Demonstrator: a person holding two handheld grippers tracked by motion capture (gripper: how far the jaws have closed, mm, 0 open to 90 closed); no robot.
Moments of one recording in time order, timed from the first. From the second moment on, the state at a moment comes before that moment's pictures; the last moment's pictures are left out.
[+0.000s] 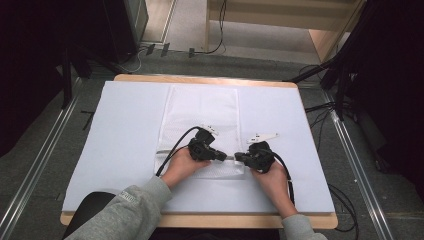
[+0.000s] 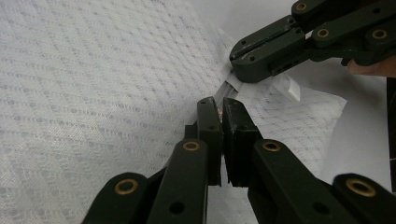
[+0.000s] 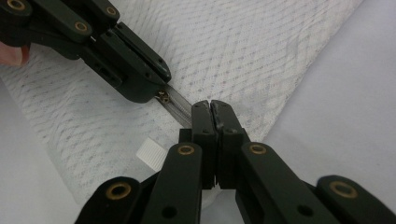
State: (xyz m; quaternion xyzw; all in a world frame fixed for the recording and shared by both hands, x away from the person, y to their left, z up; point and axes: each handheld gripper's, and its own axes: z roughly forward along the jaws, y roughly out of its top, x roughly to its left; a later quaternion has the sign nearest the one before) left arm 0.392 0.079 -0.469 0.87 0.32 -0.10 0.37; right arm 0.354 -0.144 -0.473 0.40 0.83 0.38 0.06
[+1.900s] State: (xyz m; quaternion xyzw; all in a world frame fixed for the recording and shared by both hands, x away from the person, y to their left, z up) left arm 0.396 0.138 -0.453 0.86 0.35 -0.14 0.35; right arm 0.354 -0.150 -0.477 0.39 0.83 0.39 0.05
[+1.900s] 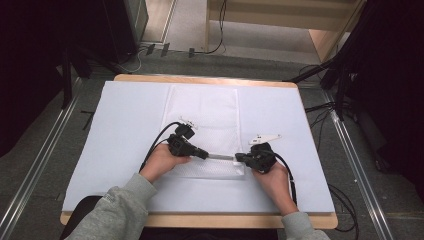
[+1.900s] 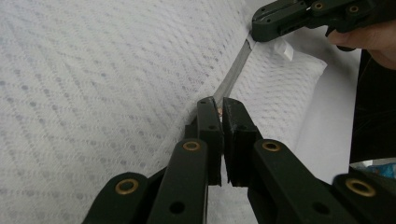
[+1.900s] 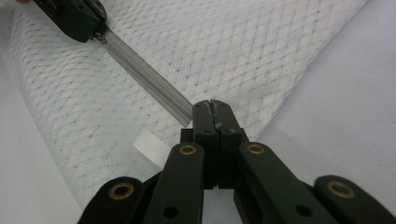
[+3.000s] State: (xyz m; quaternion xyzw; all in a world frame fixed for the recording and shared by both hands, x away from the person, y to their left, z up) left arm 0.393 0.169 -0.448 0.86 0.36 -0.15 0.34; right arm 0.355 -0.150 -0.476 0.38 0.84 0.39 0.05
